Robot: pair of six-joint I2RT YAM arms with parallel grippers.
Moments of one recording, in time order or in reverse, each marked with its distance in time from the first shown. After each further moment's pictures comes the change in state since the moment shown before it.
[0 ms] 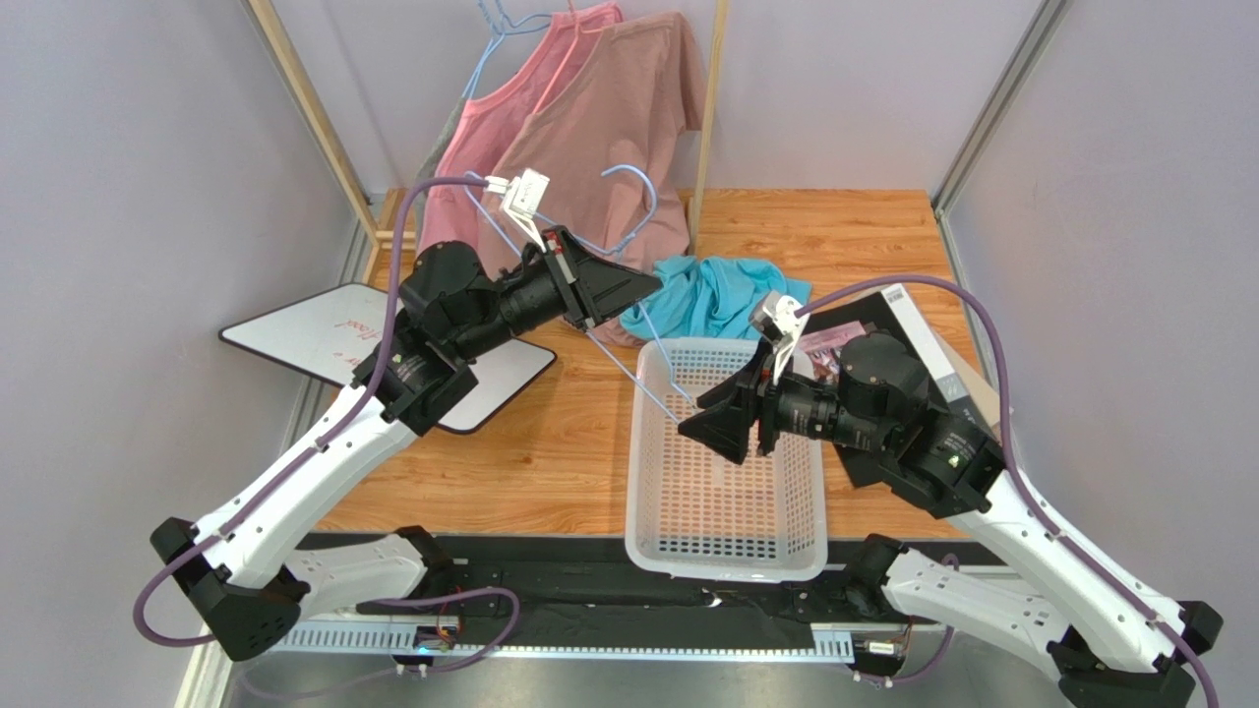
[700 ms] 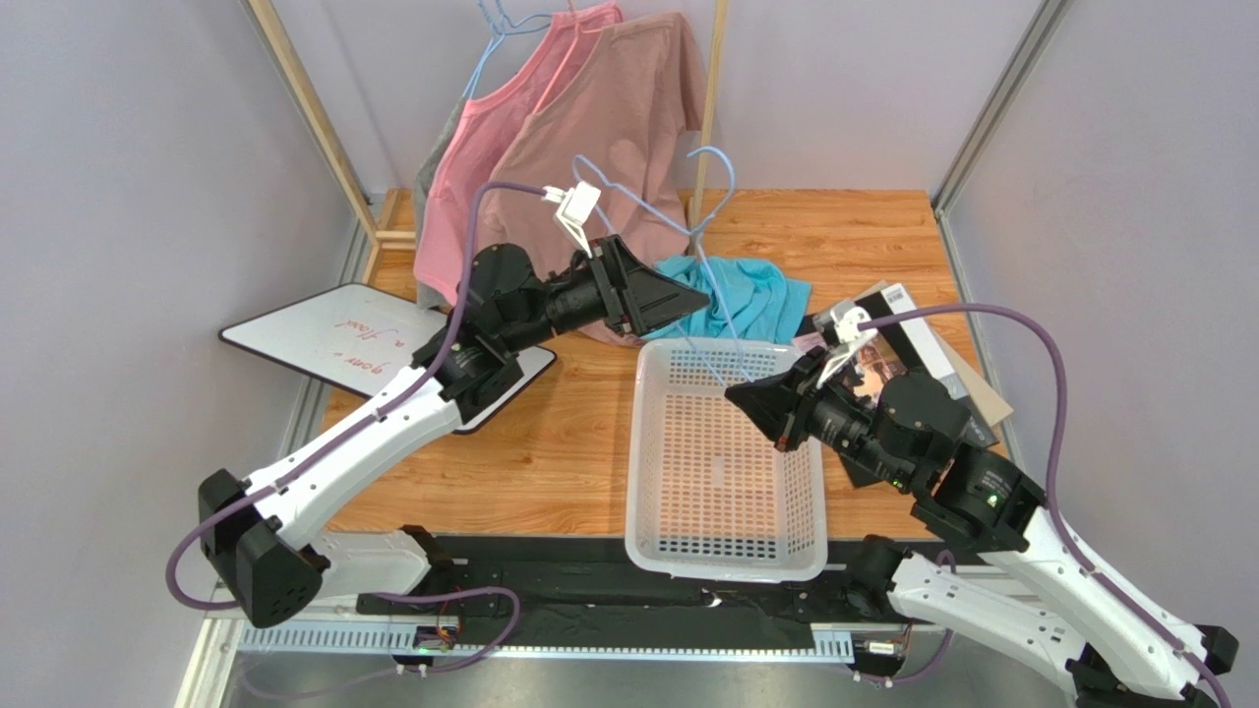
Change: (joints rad) left arm -0.022 0.144 -0.089 0.268 0.102 -0.125; right arm 0.071 -0.155 -0.108 0.047 0.384 0.074
